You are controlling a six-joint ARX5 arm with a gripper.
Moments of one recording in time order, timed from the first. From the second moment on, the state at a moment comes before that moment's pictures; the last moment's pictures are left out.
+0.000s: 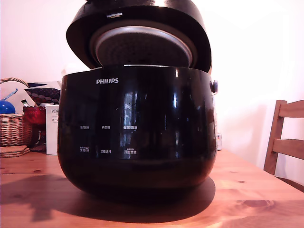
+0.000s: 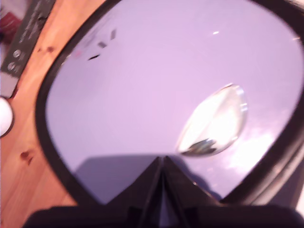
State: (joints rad) arm -0.58 1.69 1.96 -1.37 0.20 0.50
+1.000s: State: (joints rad) arm -0.61 1.66 1.75 -1.36 0.26 0.43
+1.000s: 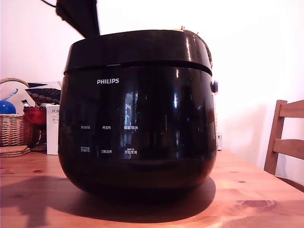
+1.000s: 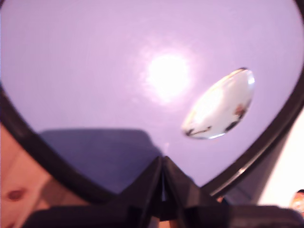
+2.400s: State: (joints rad) arm -0.57 1.59 1.56 -0.94 0.25 0.42
